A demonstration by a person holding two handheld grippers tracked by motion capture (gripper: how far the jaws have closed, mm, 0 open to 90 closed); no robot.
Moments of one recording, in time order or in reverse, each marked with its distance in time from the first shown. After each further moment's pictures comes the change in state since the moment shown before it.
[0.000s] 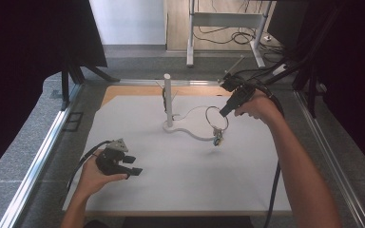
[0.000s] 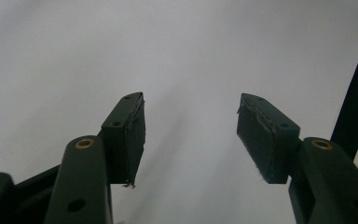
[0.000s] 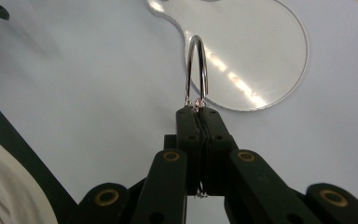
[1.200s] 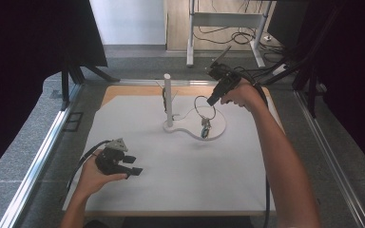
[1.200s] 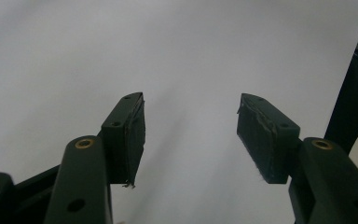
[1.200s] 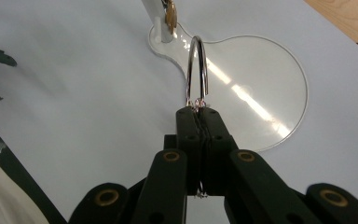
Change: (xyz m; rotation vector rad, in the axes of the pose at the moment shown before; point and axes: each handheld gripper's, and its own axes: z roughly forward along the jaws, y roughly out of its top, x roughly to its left) left arm 0.000 0.000 -0.003 -0.012 -0.018 -0.005; right arm -0.004 0.048 0.011 -0.029 0.023 0.020
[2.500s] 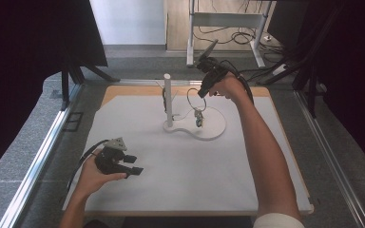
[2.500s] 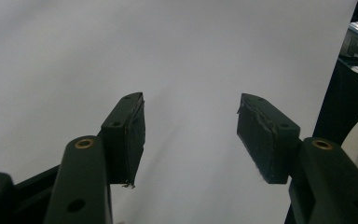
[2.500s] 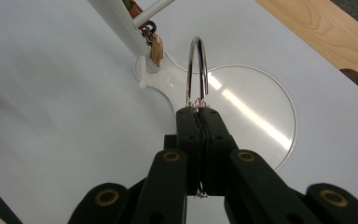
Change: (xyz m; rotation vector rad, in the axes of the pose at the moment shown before) left arm 0.000 0.001 -0.003 -0.026 -0.034 -0.004; right arm -0.002 0.040 0.021 -0.005 -0.046 0.016
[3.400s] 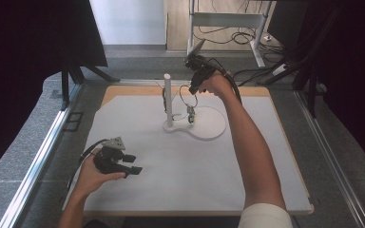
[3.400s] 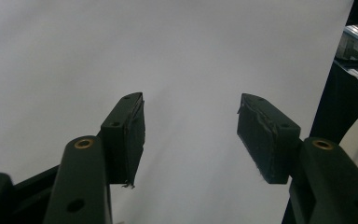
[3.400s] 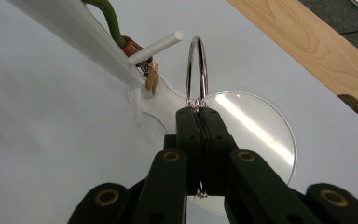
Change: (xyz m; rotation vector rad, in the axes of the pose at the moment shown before) left arm 0.001 0.000 -0.003 -0.009 -0.008 0.001; right arm 0.007 0.030 0.023 -0.016 -0.035 -0.015
